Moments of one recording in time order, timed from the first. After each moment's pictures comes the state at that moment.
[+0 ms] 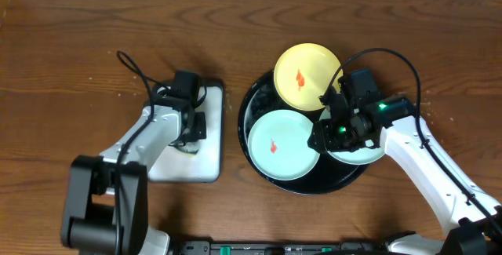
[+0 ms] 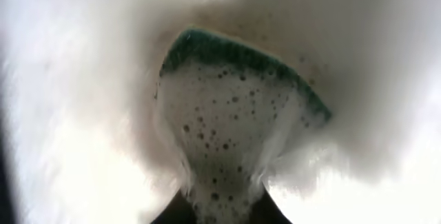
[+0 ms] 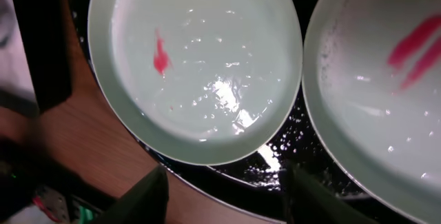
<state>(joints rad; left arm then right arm) -0.18 1.66 0.91 -0.68 -0.10 -0.27 0.34 1.47 1.02 -0.93 -0.37 0.25</state>
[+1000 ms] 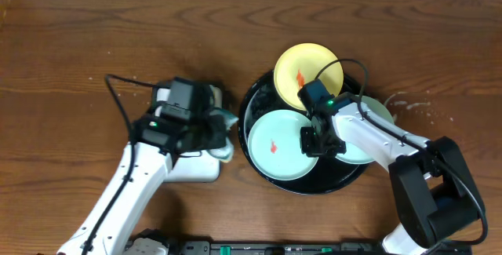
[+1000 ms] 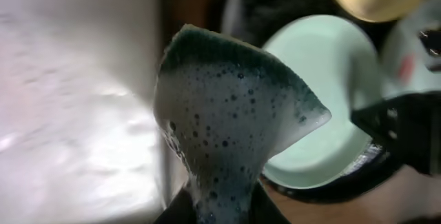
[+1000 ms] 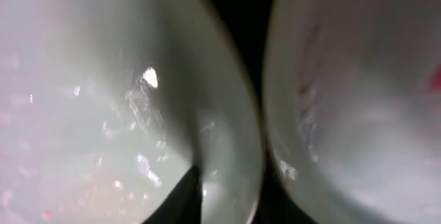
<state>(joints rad) -0.34 1.27 0.93 -0.81 0.26 -0.43 0.49 1.80 1.03 -0.81 -0.07 0.49</state>
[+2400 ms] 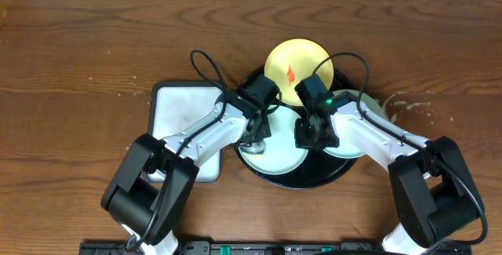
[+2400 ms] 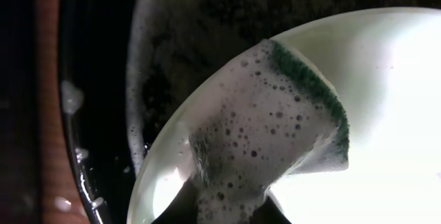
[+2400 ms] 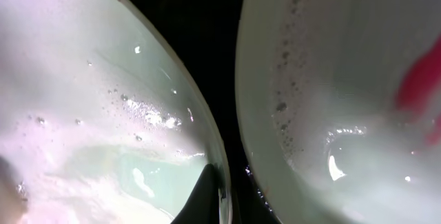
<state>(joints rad) -0.60 1.83 1.11 -0.68 -0.03 -0.80 0.49 1.80 1.05 -0.73 -0.10 0.55</state>
